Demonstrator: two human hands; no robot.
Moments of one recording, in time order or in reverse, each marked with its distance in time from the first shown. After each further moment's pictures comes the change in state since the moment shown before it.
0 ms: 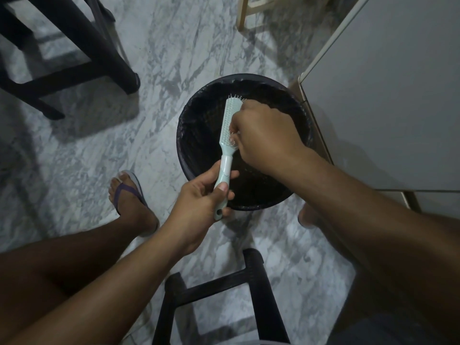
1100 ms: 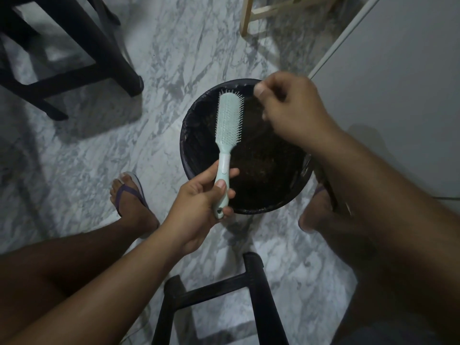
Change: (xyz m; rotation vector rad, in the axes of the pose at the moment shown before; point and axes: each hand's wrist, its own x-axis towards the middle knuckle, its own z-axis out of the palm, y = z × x) left_hand 0.003 0.004 -0.005 -0.182 -0.031 -0.038; right_hand 0.018 0.033 -0.027 0.645 0.194 0.241
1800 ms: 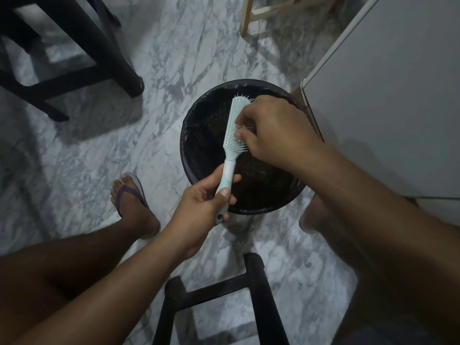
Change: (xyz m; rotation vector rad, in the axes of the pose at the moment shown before) left_hand -0.004 -0.005 -0.002 0.249 0.016 0.058; right_hand -0.018 -0.005 0.015 -0.471 -0.200 -0.226
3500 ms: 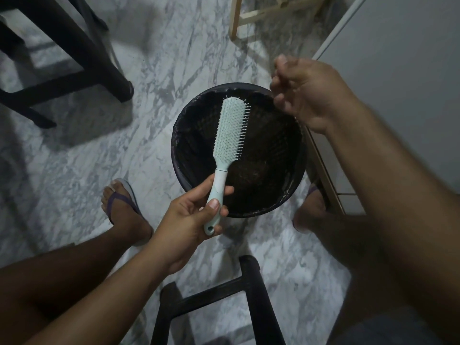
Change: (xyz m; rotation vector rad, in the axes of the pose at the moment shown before) left_hand -0.009 -0.006 -0.011 -0.093 -0.130 -0.010; right_hand 0.027 0.051 -0.043 1.444 0.101 0.552
